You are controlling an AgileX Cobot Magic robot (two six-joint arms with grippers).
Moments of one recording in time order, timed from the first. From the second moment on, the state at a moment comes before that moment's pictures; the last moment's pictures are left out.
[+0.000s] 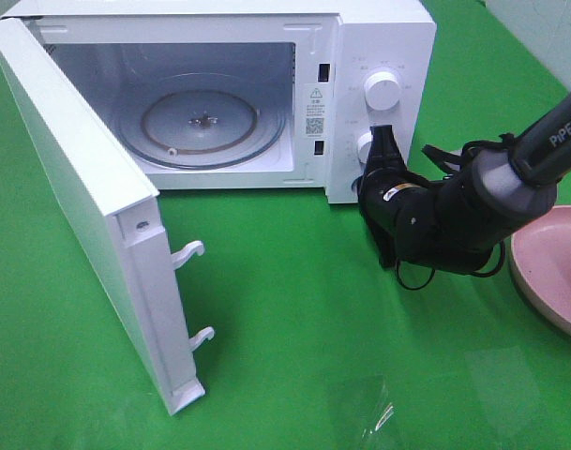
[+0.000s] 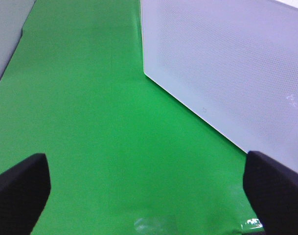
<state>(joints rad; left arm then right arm) 0.02 0.00 -0.52 -0.11 1.07 0.12 0.50 2.17 -0.92 0.59 -0.83 1.22</state>
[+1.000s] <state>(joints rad) 0.02 0.00 -0.52 -0.11 1.07 0.12 0.53 2.02 -0.77 0.58 -0.80 1.14</state>
